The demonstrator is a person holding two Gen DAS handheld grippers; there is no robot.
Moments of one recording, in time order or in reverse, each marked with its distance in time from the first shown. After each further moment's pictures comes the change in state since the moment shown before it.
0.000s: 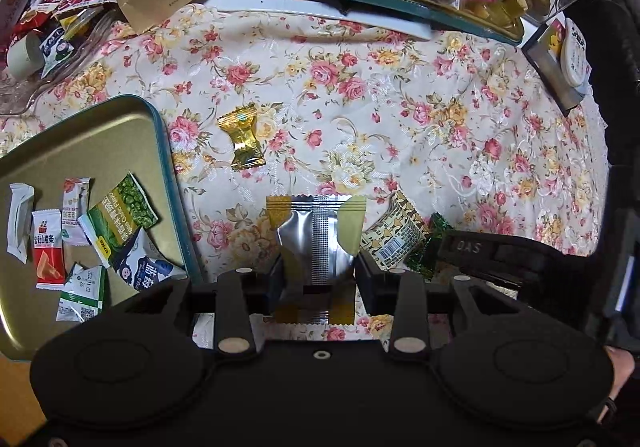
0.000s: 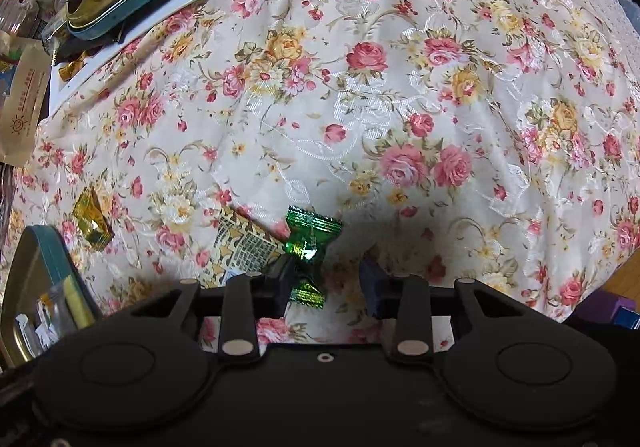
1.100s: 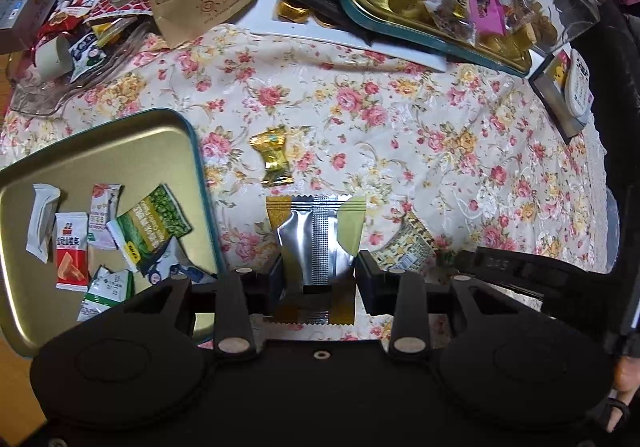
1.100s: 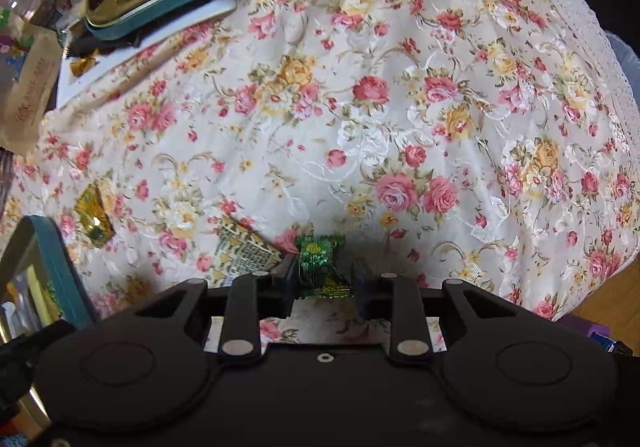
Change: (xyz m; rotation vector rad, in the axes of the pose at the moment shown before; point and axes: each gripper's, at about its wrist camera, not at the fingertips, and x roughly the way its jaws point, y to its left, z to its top) left arm -0.021 0.022 0.004 -0.051 -0.057 0.004; right arm -0.011 0.021 0.003 -0.081 -0.048 -0.042
